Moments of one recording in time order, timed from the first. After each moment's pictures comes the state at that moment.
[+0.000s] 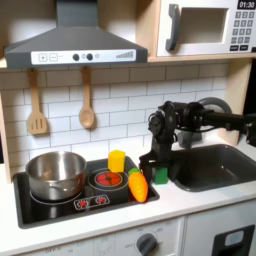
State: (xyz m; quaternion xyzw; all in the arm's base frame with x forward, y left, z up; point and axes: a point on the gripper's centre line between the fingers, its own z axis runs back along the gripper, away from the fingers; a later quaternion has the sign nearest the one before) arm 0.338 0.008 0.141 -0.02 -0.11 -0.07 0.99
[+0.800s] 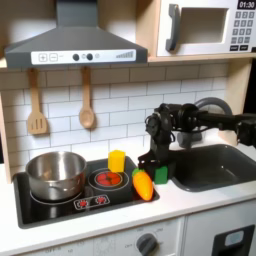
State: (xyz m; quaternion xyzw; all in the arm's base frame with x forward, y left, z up) arm 0.352 0.003 0.135 -0.04 -0.11 -0.08 0.99
